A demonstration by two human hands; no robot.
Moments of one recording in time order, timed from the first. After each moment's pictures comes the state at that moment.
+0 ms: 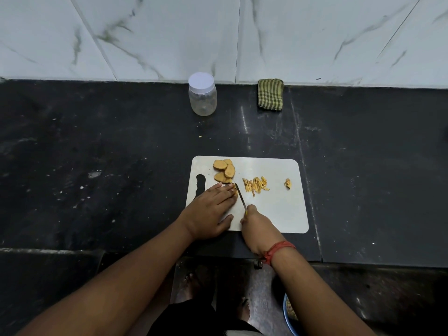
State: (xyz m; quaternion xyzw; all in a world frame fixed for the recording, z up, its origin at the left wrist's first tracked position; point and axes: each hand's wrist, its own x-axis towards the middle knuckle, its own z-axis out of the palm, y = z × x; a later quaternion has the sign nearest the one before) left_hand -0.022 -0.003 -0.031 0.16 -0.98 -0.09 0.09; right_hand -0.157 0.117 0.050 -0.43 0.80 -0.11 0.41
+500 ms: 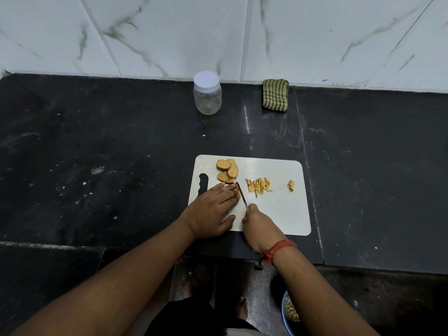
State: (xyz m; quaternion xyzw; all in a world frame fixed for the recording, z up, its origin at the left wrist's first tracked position) left_hand -0.022 -0.005 -0.035 0.16 -0.98 -0.10 0.10; right_hand -0.158 0.111 0.052 -0.43 0.80 -0.09 0.41
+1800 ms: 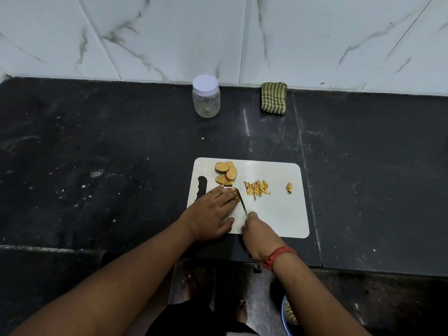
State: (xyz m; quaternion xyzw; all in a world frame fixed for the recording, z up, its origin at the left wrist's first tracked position) left_hand -0.024 -0.005 -0.033 0.14 -0.98 -0.06 0.09; right_hand -0.159 0.120 0.038 -0.45 0.79 -0.09 0.41
